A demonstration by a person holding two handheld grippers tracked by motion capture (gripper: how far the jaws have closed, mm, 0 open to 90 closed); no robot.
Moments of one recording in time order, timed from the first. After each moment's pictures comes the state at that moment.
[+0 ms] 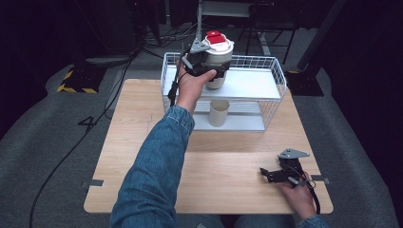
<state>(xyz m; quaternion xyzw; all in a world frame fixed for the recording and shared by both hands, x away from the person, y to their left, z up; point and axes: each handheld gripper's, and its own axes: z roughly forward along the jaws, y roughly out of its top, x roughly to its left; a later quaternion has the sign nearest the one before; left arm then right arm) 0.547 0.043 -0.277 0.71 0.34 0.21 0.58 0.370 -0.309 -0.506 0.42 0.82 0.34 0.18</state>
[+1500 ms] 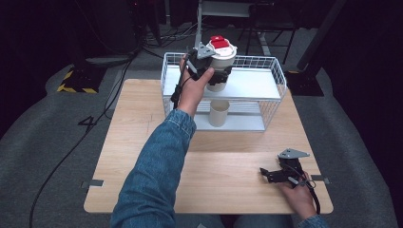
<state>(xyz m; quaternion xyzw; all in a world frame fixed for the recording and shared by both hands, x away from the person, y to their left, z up) 0.535 0.037 -0.281 0.73 0.33 0.25 0.55 0.370 -0.309 -0.506 0.42 0.82 0.34 0.18</state>
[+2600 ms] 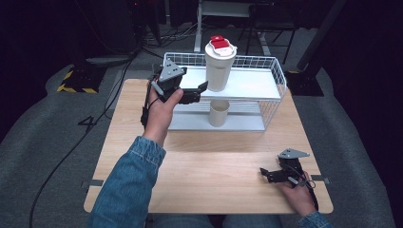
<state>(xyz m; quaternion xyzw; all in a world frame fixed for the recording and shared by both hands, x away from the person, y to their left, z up) 0.441 0.113 -0.277 0.72 0.32 0.25 0.56 0.370 -0.310 -0.506 0.42 0.82 0.34 0.18</state>
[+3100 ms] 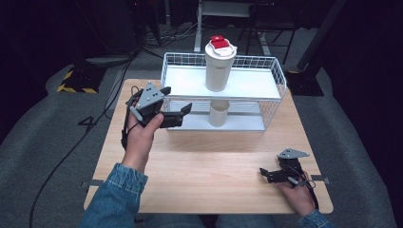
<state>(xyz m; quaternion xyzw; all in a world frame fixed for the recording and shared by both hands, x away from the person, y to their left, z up) 0.381 0.153 -0.297 0.73 0.32 0.25 0.55 0.371 -0.309 -0.506 0.42 0.82 0.34 0.18</state>
